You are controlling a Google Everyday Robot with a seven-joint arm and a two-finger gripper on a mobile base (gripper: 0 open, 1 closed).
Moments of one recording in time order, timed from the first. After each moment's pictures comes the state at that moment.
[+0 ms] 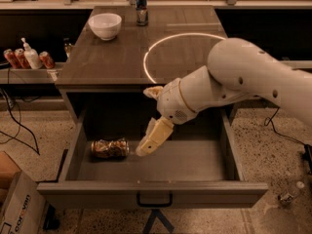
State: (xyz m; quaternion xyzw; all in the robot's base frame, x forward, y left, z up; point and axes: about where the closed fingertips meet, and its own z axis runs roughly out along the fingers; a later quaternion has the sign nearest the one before) arm 0.487 0.026 0.819 -0.62 0.66 0.25 0.33
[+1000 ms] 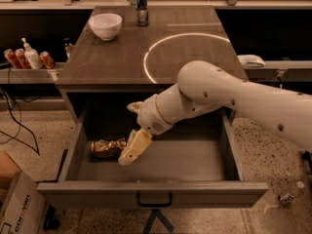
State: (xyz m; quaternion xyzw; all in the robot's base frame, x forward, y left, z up) arm 0.496 0.079 0.755 -0.62 0.66 0.29 0.30
